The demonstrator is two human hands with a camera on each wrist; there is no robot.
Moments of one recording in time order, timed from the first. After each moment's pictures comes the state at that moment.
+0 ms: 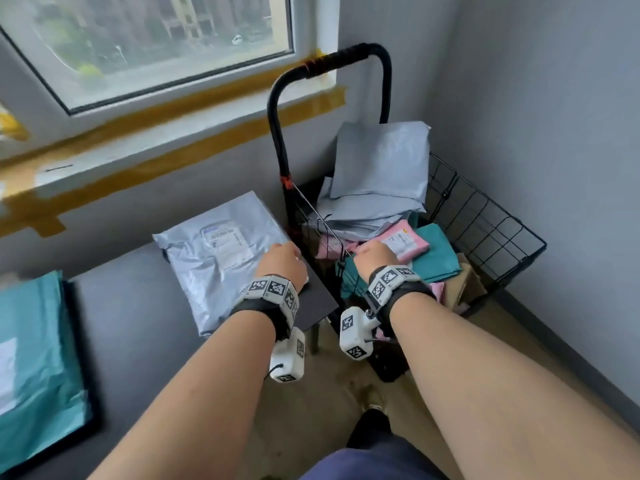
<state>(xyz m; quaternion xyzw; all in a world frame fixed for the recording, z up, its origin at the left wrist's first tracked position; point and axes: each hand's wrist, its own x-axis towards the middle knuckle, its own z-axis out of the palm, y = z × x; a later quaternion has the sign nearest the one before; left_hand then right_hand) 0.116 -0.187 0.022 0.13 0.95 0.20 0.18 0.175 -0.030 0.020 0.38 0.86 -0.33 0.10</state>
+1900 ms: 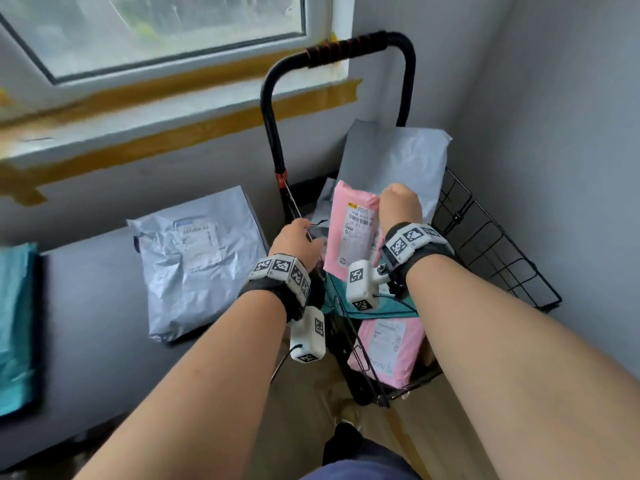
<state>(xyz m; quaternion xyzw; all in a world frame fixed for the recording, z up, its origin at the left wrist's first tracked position) 0.085 -0.067 0.025 0.03 0.93 0.32 0.17 0.091 0.102 0.052 0.35 0.82 -0.44 -0.07</state>
